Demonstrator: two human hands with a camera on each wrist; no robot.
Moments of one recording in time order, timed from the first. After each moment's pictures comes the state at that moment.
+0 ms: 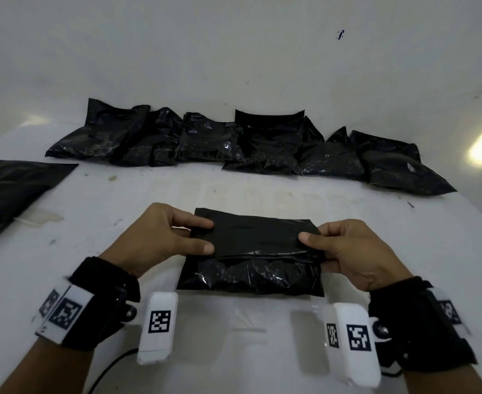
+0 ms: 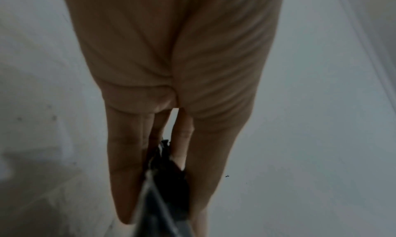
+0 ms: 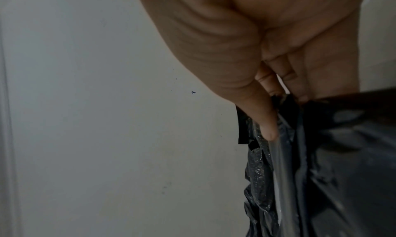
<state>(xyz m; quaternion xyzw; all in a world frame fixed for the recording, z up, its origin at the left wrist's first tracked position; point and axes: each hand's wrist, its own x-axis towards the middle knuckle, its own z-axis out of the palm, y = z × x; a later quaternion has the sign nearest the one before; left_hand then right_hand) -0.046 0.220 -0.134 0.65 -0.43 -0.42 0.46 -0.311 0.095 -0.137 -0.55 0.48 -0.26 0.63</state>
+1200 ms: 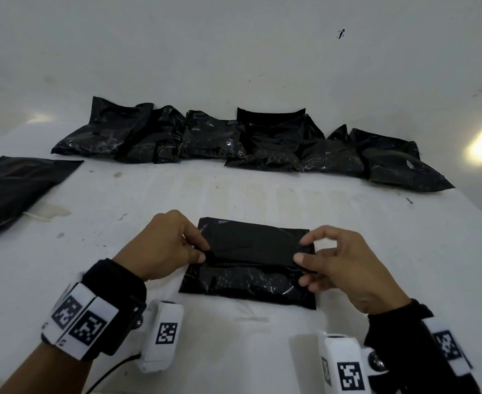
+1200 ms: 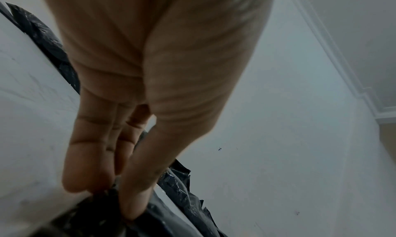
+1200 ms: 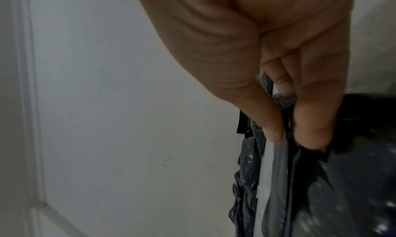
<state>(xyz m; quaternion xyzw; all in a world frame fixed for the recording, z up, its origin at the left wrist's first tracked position) -0.053 0.234 -0.135 0.77 -0.55 -0.22 0.24 -0.316 0.134 -0.139 -0.60 0.48 -0.26 0.58</state>
